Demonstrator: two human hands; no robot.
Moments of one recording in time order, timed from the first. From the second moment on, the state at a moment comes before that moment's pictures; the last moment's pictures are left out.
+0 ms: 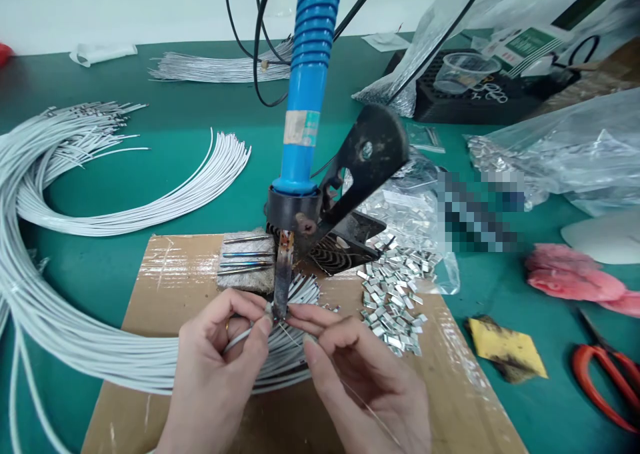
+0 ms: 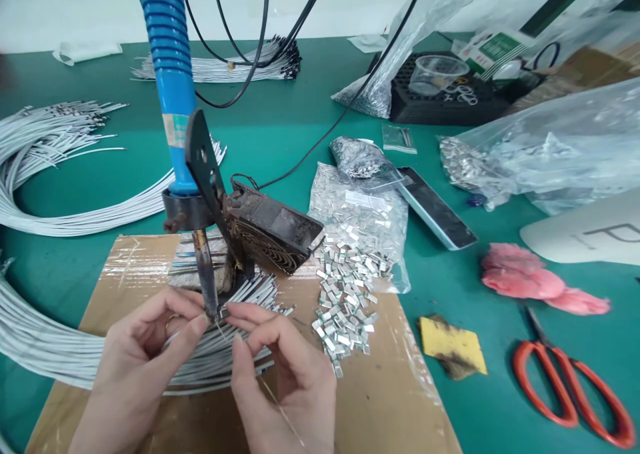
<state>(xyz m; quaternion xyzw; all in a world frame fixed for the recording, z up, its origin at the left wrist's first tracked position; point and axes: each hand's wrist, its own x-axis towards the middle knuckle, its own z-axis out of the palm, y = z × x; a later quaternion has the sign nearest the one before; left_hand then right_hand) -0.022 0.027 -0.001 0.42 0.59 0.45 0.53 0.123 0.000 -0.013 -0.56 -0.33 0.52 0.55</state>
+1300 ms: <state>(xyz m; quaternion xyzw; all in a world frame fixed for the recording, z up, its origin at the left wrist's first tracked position) -0.023 0.025 -0.003 0.42 0.58 0.45 0.53 0.120 -0.002 -0.013 -0.57 -0.33 0.51 0.56</state>
